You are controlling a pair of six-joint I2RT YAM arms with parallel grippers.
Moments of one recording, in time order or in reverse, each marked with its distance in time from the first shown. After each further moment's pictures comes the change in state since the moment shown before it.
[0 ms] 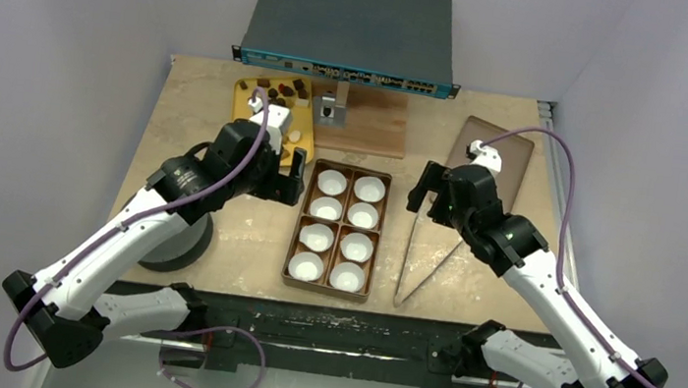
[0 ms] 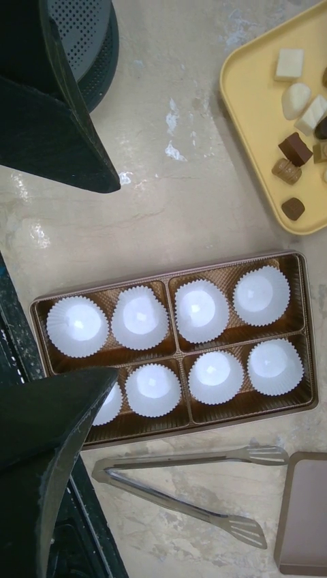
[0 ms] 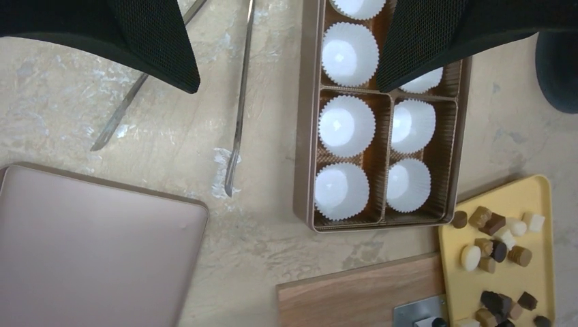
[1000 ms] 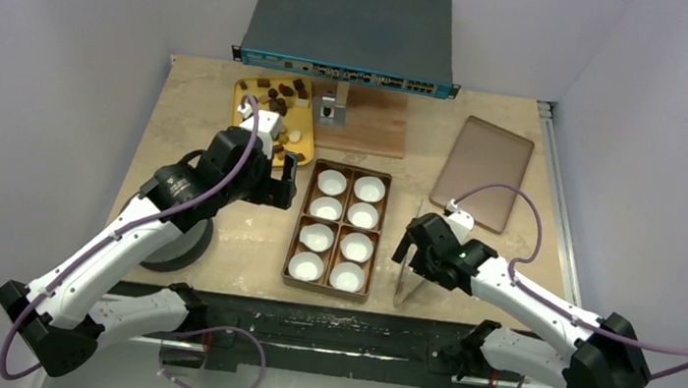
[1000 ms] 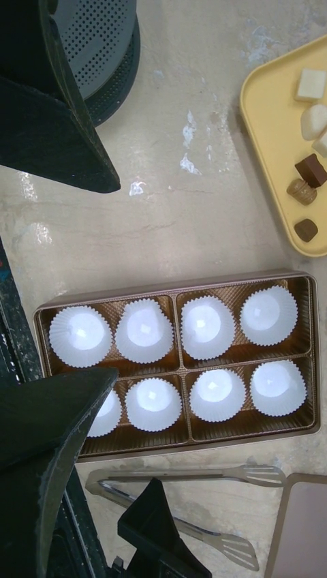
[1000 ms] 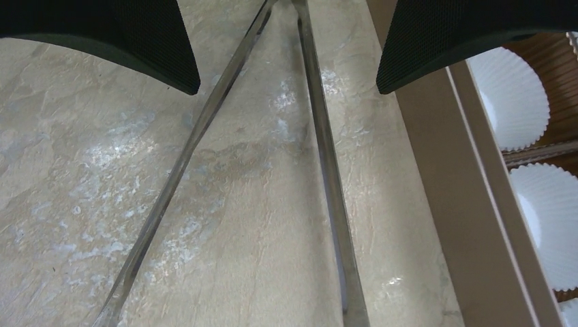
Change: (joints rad) left arm 0.009 -0.058 -0.059 -0.007 -0.044 -0.029; right arm 0.153 0.070 -0.373 -0.008 0.039 0.399
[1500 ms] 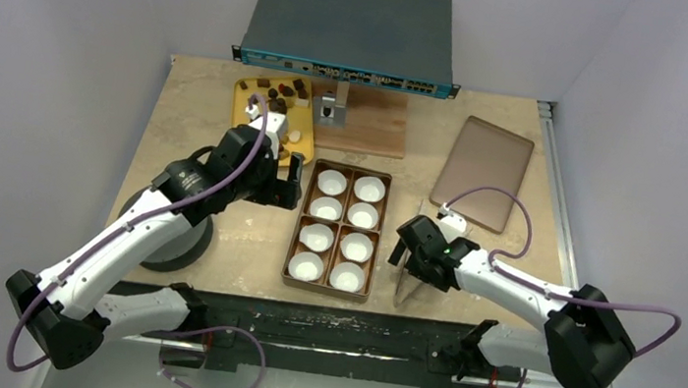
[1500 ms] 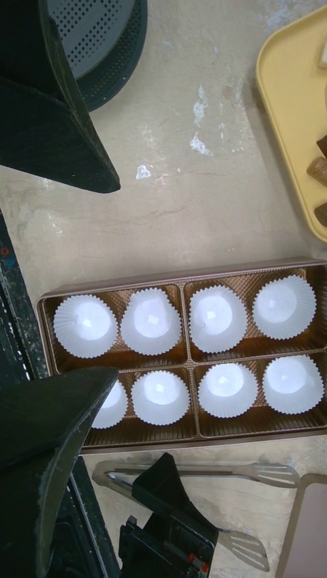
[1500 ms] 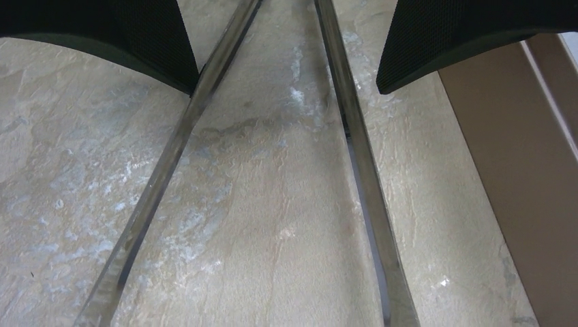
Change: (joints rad) left arm 0.009 0.048 -0.002 0.000 0.039 -0.031; right arm 0.004 0.158 -0.040 0.100 0.026 0.040
